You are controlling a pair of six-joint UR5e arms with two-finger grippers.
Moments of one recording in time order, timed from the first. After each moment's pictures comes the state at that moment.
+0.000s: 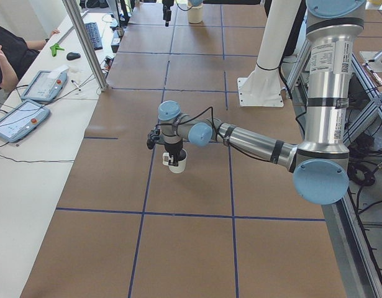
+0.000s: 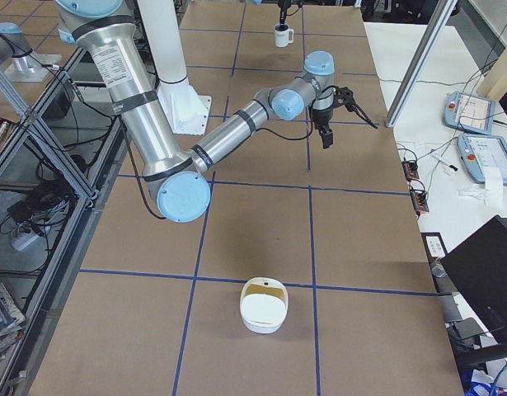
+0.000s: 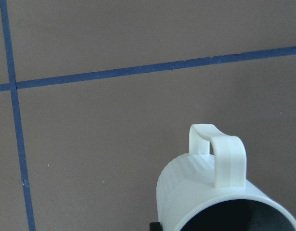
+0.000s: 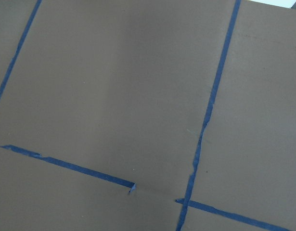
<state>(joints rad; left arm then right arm) -1.10 -1.55 -1.81 -1.72 -2.20 -0.49 1.09 -1.17 1.82 -1.53 2.17 0.53</state>
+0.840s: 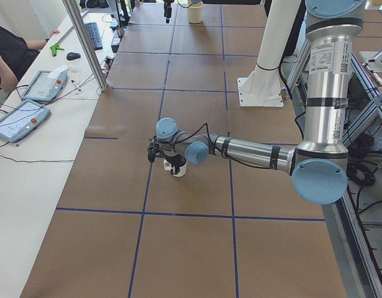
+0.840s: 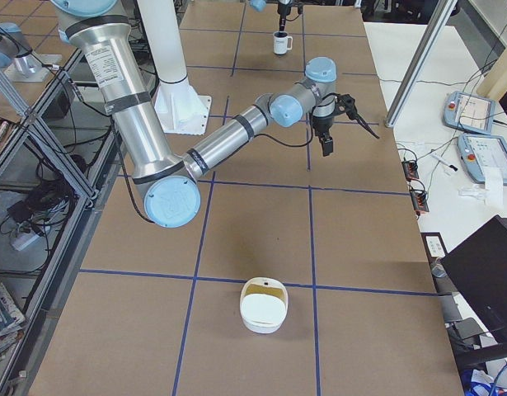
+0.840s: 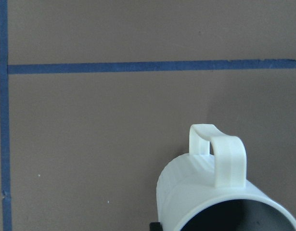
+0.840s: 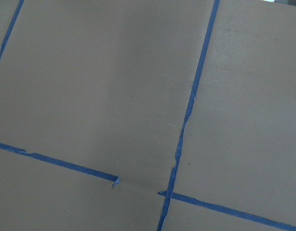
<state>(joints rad) -1.10 -1.55 -1.67 -1.89 -2.35 -0.61 1.12 -1.20 1.83 -1.53 2.19 0.52</state>
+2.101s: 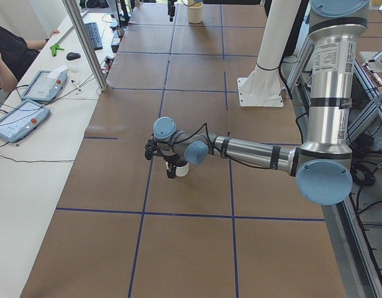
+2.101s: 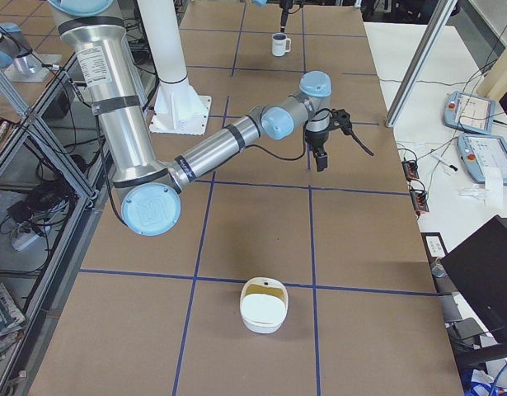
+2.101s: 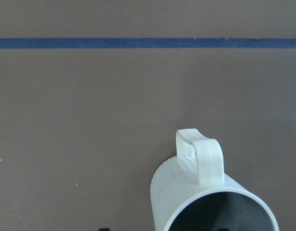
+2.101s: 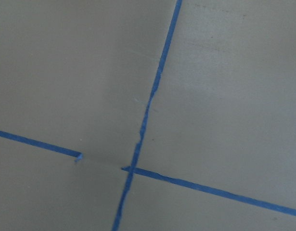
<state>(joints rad) -1.19 -1.55 -1.69 -1.87 -2.36 -0.40 1.16 -1.32 1.86 -1.54 2.19 0.41</state>
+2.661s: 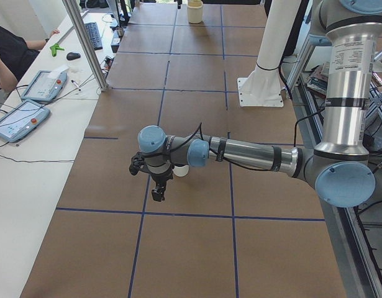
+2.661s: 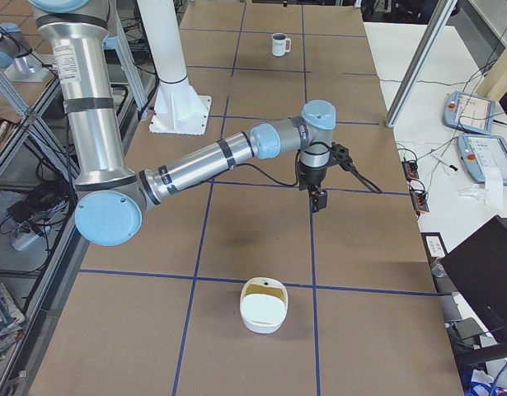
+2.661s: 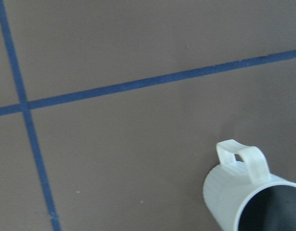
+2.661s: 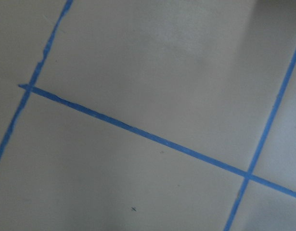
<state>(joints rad) -1.48 -1.56 -1.71 -1.47 -2.33 0.14 1.35 -1.46 1.86 -1.75 2.20 -0.08</state>
